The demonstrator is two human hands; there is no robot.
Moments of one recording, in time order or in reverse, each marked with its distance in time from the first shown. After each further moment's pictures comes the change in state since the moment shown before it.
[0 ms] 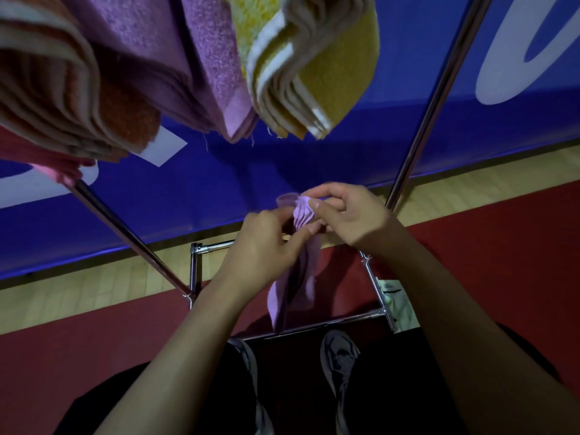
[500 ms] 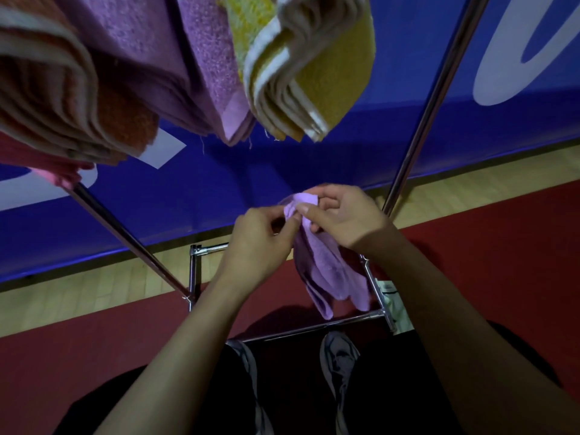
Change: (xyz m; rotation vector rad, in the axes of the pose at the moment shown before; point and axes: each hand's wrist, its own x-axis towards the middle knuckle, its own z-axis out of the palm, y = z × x) left_hand 0.003 -0.008 0.000 -0.149 0.020 -0.186; right_hand 0.001 -0.005 0.005 0.110 -0.003 0.017
